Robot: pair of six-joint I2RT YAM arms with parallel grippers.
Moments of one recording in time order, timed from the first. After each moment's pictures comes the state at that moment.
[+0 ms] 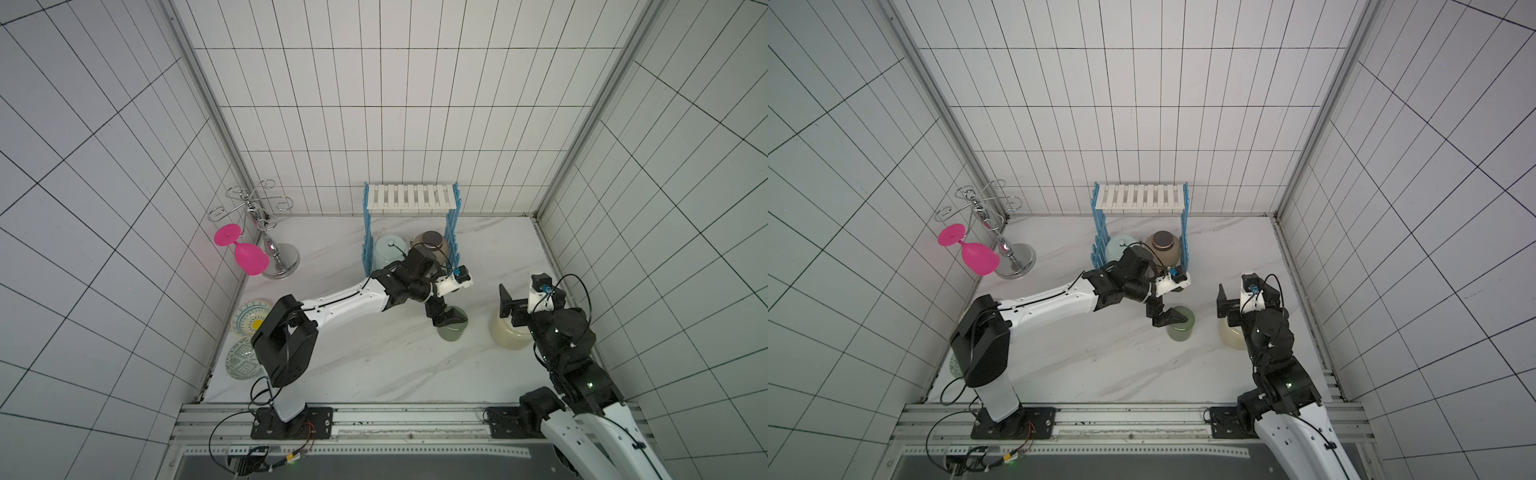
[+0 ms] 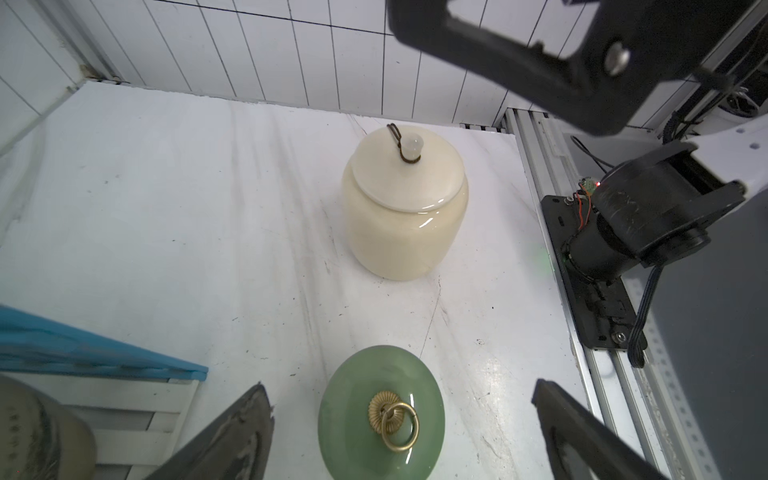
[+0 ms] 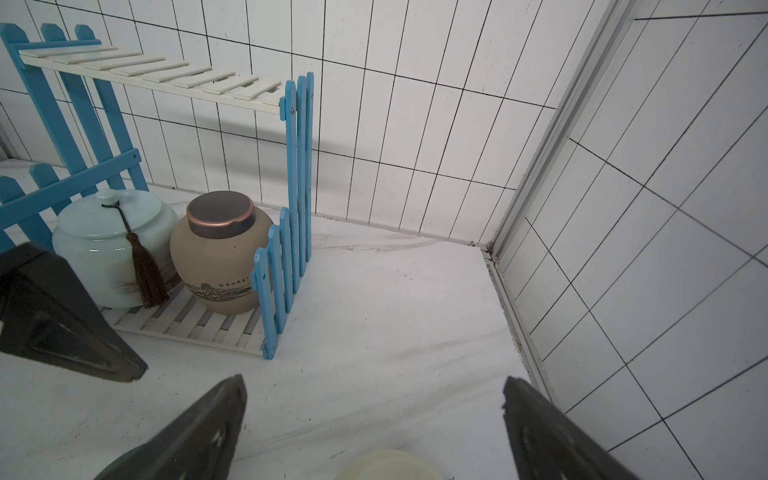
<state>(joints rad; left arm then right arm) -0.85 1.76 1.36 -0.27 0.61 0.30 0.45 0.42 0.53 -0.29 0.31 -0.11</state>
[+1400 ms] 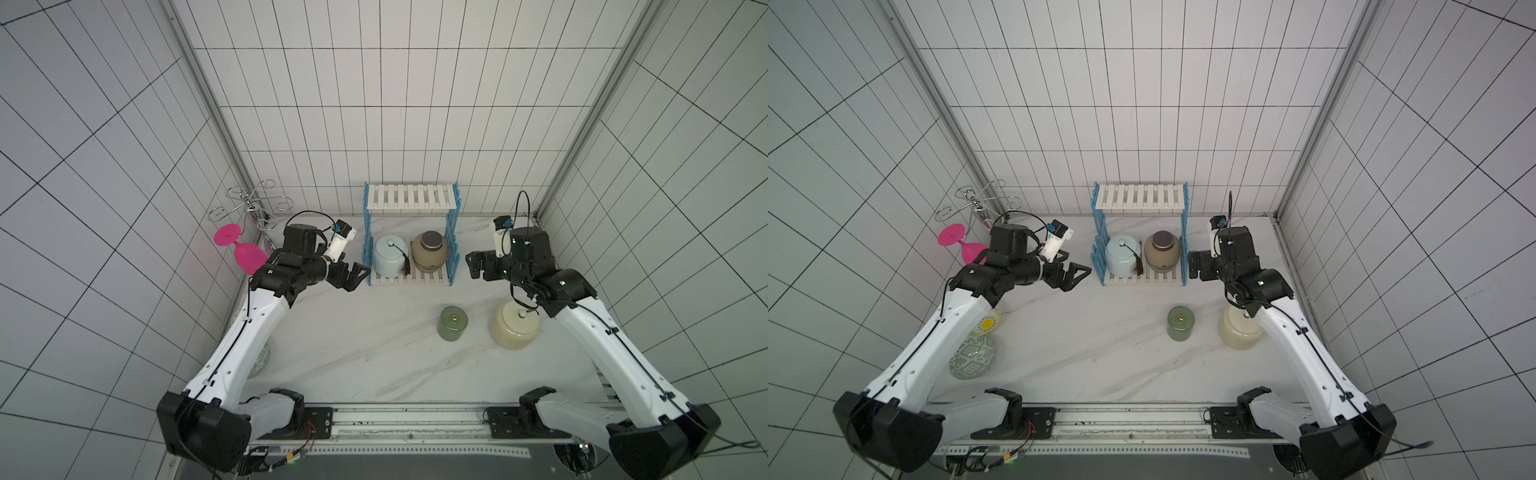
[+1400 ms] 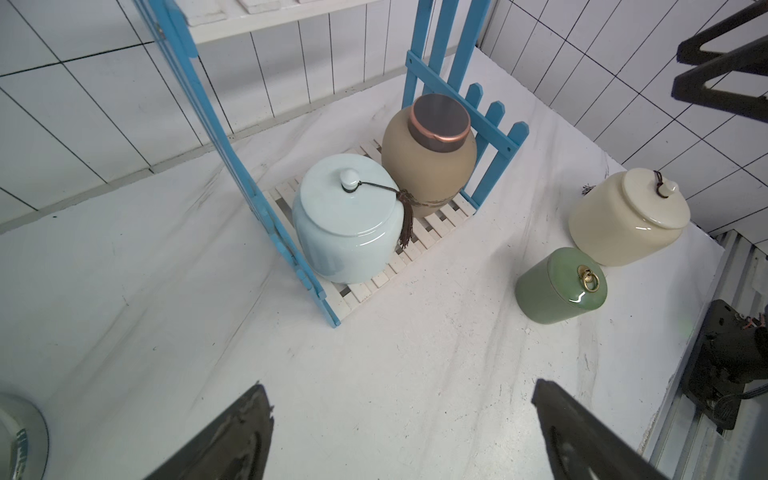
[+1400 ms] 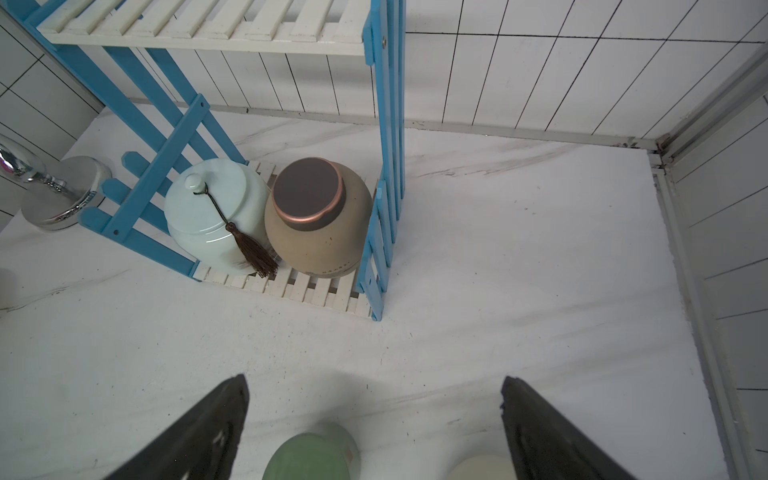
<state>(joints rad) -0.22 1.20 1.19 -0.67 0.50 0.16 0.48 1.18 1.23 -0.69 0.06 0.14</state>
